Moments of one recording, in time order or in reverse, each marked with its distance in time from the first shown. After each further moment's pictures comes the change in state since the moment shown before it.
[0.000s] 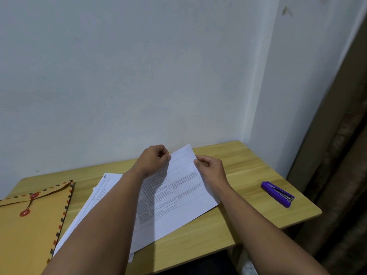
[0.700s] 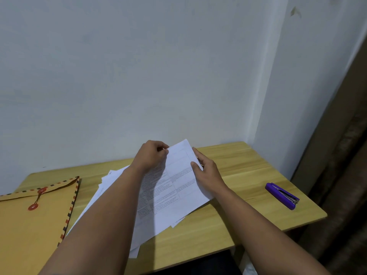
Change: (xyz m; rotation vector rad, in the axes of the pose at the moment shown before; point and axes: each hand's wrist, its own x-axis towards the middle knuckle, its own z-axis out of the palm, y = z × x) left_hand -0.001 0.002 -0.019 0.025 0.086 -0.052; right_hand -0.003 0.001 0.017 -0.434 -0.154 -0.213
